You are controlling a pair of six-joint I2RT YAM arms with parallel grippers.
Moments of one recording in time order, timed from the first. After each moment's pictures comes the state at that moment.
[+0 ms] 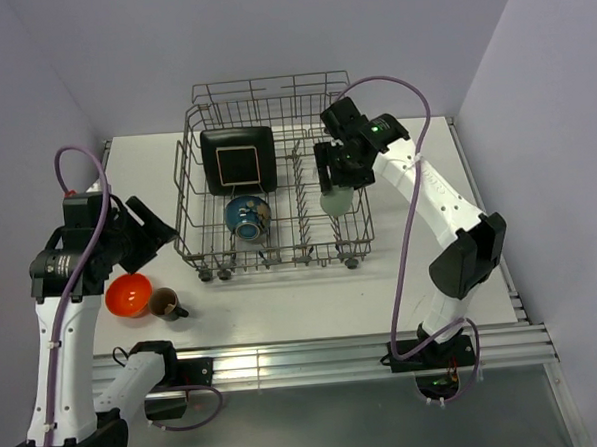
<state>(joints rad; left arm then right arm) -0.04 0.90 1.30 -1.18 0.10 -0.72 0.52 1.73 1.86 -1.20 0.10 0.38</state>
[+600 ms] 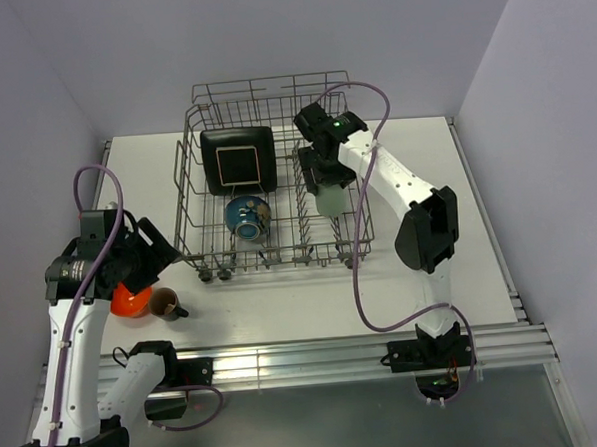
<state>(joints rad) -0.04 0.84 1.13 -1.23 0.06 -0.69 0.54 2.02 2.04 -1.22 0.23 0.33</state>
